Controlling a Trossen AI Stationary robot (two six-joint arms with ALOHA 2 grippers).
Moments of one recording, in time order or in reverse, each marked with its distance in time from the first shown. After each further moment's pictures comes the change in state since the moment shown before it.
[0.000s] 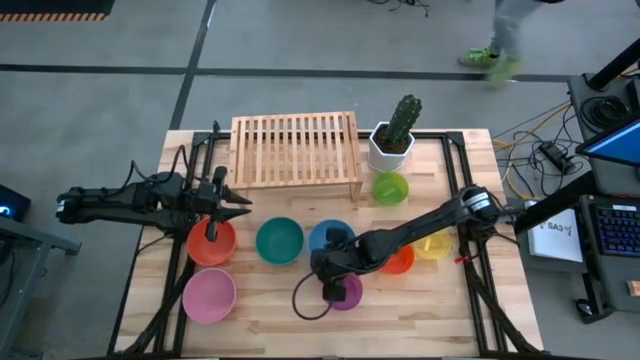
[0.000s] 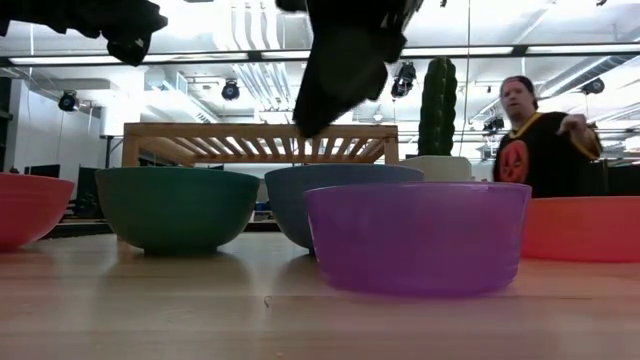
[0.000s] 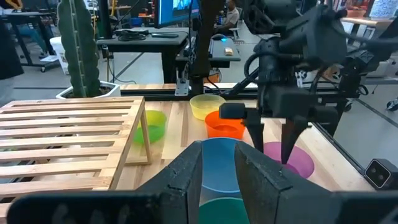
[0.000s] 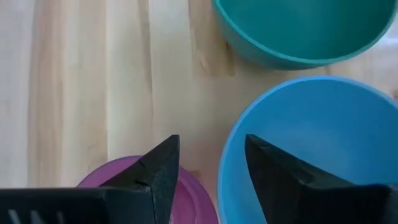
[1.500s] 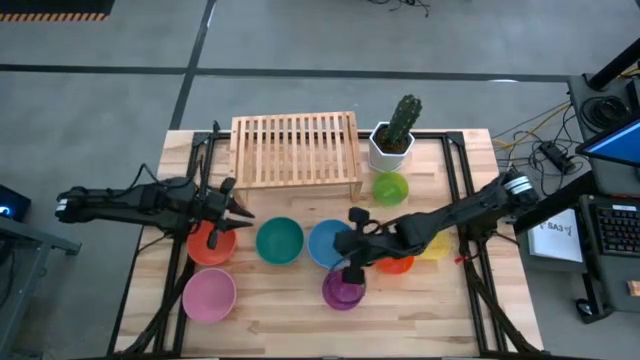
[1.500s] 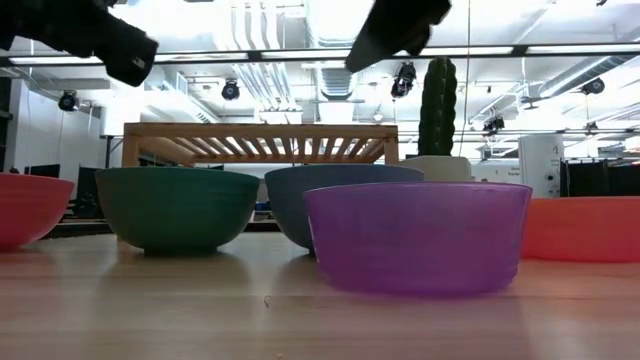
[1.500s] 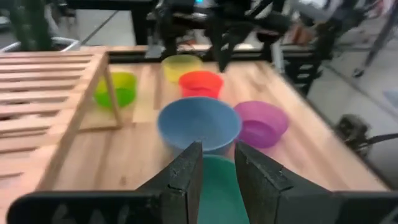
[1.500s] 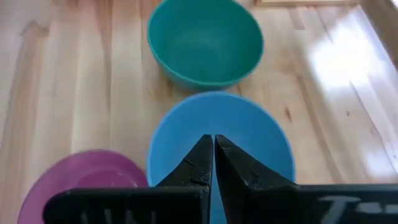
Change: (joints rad) left arm 0.000 0.025 -0.050 -0.066 0.099 -0.001; right arm 0.007 -0.293 -0.231 0.096 0.188 -0.073
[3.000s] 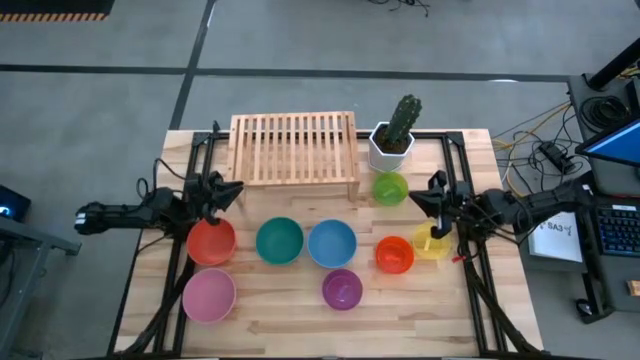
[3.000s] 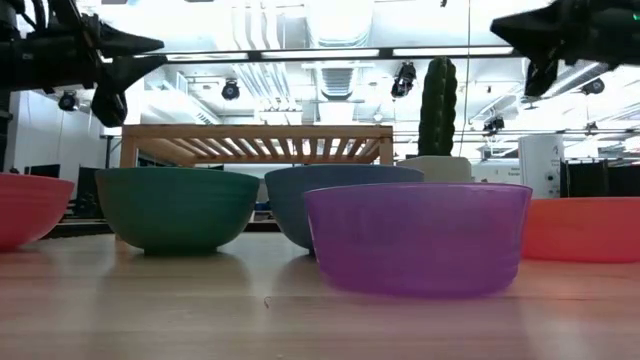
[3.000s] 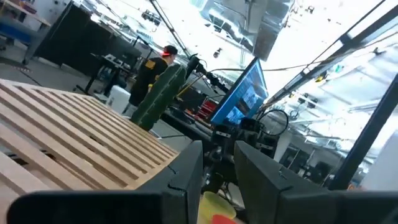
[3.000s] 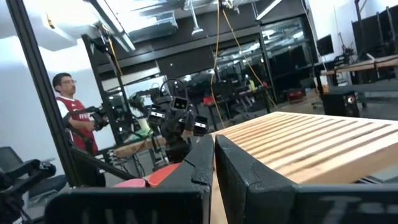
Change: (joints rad) left arm 0.006 -0.403 -0.422 0.622 -0.433 -0.470; right arm -0.153 -1.261 -1.257 1.097 0.000 -0.103
